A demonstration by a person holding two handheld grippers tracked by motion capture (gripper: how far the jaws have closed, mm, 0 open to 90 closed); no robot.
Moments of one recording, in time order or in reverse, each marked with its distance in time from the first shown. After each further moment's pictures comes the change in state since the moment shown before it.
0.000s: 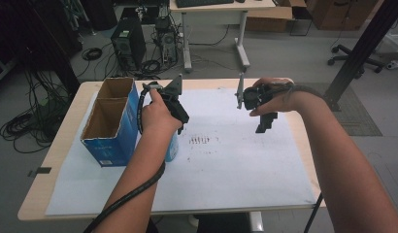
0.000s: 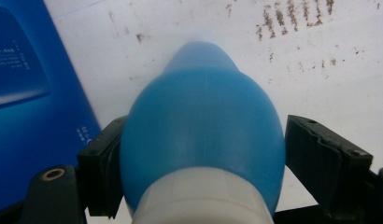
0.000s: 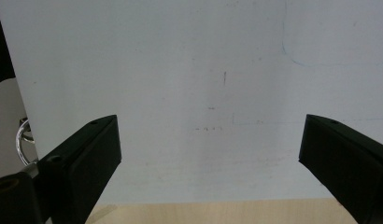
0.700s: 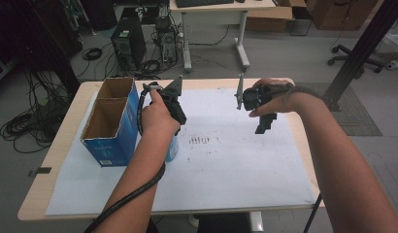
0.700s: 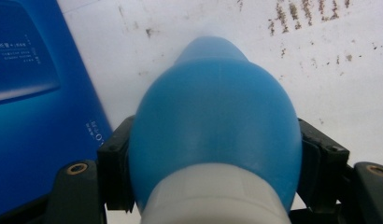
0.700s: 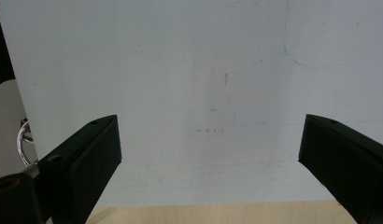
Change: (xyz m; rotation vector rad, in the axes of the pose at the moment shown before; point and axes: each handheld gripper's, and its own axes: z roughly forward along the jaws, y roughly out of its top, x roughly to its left) left arm -0.001 -0.001 0.002 0.017 0.047 0.004; right arm 0.000 0.001 0.002 0.002 0.004 0.002
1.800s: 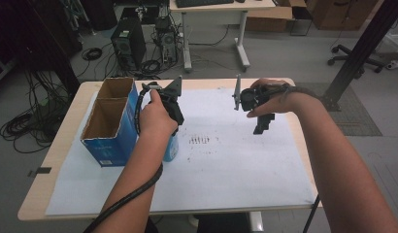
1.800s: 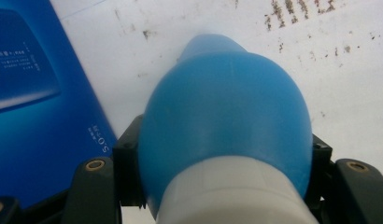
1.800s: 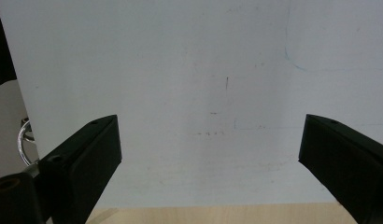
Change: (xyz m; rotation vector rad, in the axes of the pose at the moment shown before) left arm 0.001 -0.001 -0.002 -0.002 -0.005 0.059; right arm 0.001 0.005 0.000 0.005 0.001 -0.005
